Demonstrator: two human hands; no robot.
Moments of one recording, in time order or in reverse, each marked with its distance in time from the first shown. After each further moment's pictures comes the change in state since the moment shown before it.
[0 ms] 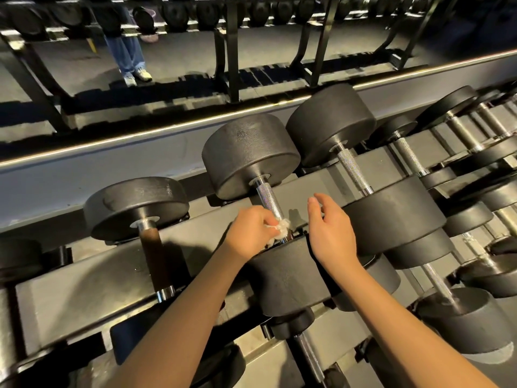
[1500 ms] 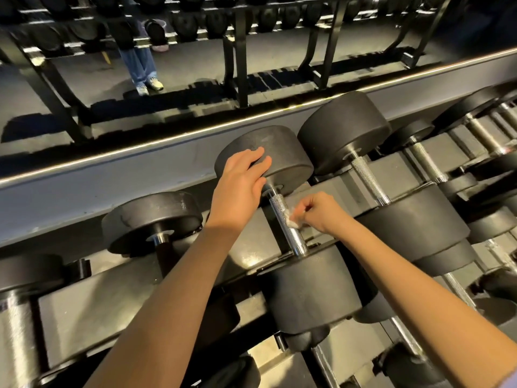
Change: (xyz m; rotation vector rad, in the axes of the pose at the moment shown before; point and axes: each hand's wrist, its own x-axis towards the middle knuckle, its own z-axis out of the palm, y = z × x) left_hand 0.029 0.021 -0.076 0.326 0.383 0.374; right_hand 0.076 -0.024 0.021 -0.150 -0.459 -0.094
